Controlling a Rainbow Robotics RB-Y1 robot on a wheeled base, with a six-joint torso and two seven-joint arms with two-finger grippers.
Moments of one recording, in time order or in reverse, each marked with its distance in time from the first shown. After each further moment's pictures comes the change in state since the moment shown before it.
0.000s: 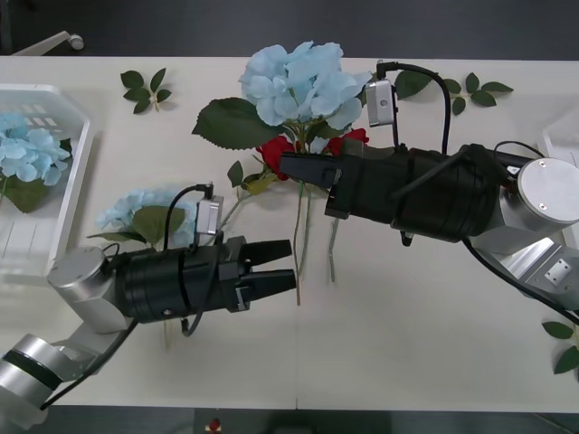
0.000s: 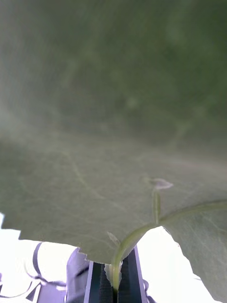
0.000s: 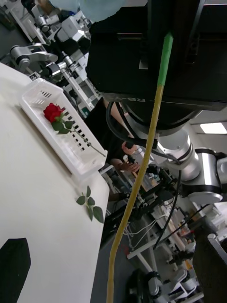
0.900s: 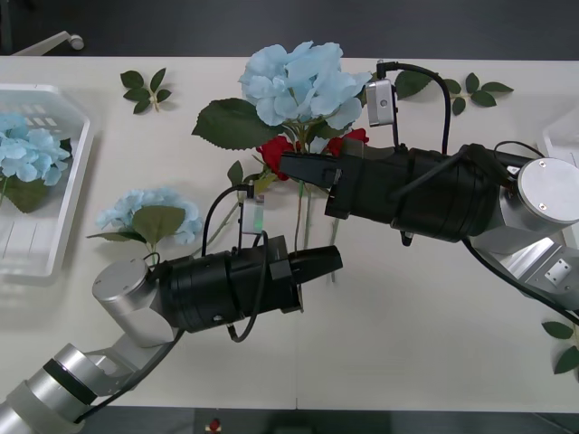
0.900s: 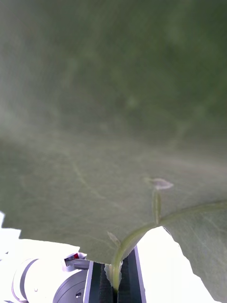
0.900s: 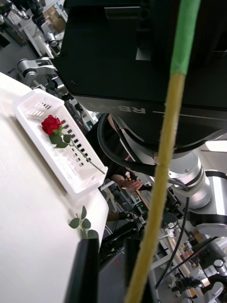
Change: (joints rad) right arm 0.000 0.000 0.000 0.000 0.000 0.000 0.000; left arm 0.000 -0.057 -0.121 -0.093 0.000 -0.231 0.000
